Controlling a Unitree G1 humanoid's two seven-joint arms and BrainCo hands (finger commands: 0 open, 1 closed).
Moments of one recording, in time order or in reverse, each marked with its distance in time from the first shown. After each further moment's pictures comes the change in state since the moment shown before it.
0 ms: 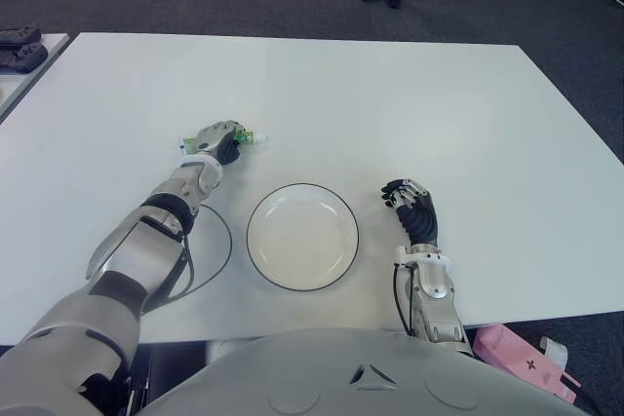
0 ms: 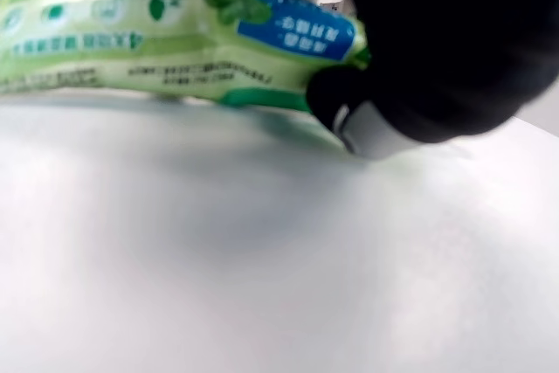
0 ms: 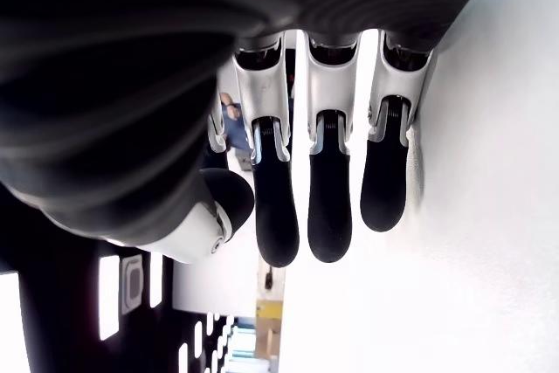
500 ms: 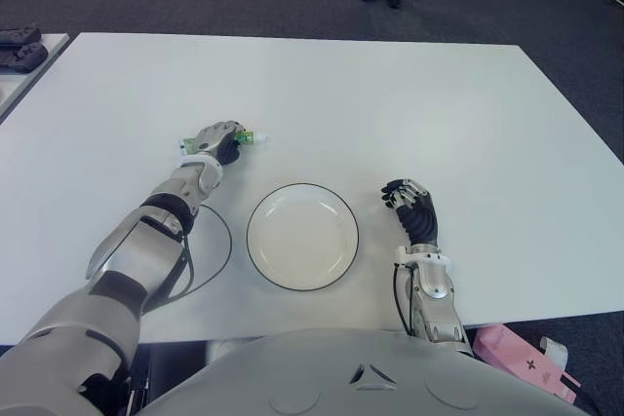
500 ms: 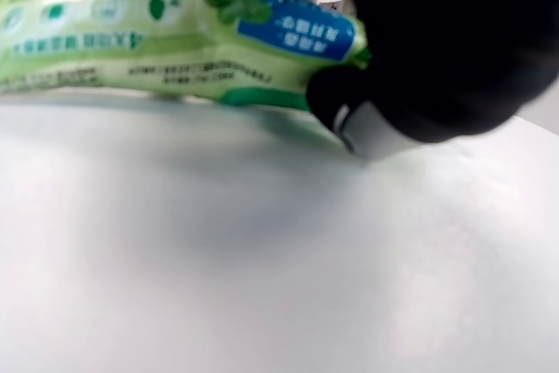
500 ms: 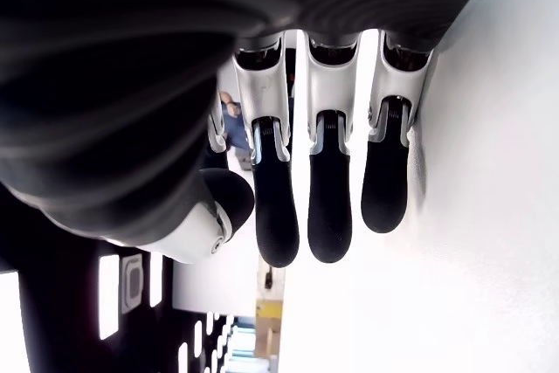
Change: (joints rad) left arm 0.000 0.000 -0.002 0.002 -0.001 0.000 0.000; right arm 0.000 0.001 -0.001 0.000 0.001 0.000 0.000
